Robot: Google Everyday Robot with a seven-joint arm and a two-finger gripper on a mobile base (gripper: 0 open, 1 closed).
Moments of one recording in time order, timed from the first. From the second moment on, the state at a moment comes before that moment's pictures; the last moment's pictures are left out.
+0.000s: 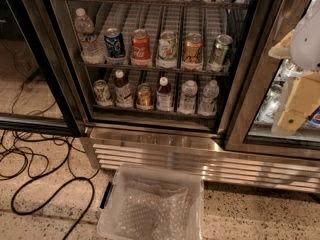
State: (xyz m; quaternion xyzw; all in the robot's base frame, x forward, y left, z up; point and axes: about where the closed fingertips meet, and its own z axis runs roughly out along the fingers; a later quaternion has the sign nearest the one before) arm 0.438 -0.217 0.976 -0.60 0.78 -0.03 0.16
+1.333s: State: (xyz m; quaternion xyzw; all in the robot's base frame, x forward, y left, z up) arm 0.429 -0.210 0.858 -0.48 0.86 0.01 0.18
